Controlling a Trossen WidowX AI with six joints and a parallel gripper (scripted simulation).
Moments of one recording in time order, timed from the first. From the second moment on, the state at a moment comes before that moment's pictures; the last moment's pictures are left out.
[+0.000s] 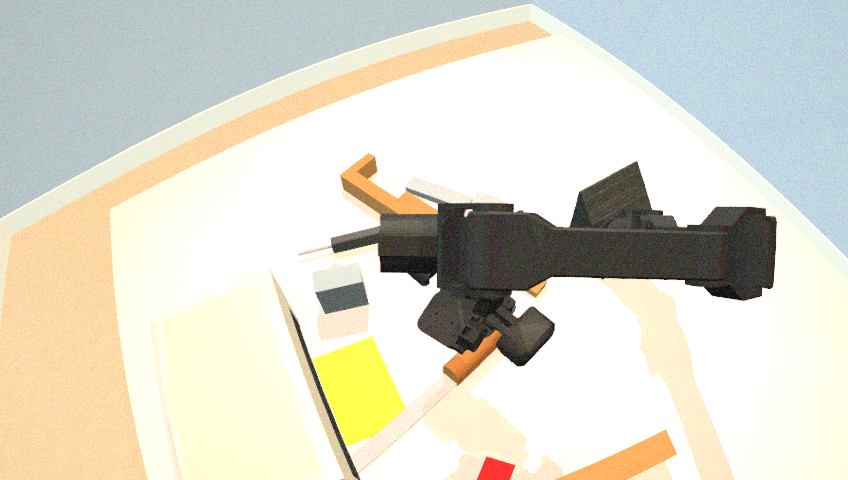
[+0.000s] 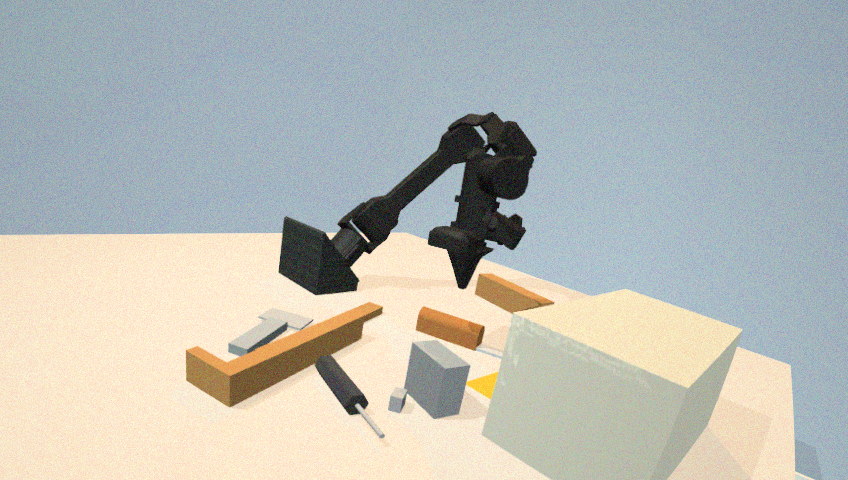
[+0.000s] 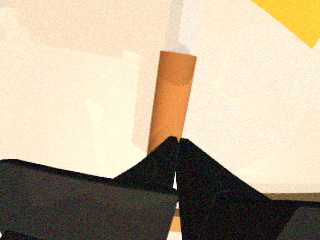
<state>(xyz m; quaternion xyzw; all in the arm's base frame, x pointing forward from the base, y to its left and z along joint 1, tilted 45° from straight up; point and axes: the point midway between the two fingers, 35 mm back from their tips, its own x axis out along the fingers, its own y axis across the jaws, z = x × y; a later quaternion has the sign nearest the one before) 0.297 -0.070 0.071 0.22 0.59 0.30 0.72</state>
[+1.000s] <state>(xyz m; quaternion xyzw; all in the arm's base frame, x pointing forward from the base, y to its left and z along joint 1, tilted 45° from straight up) 0.273 -0.045 0.038 0.21 0.60 0.30 0.71</state>
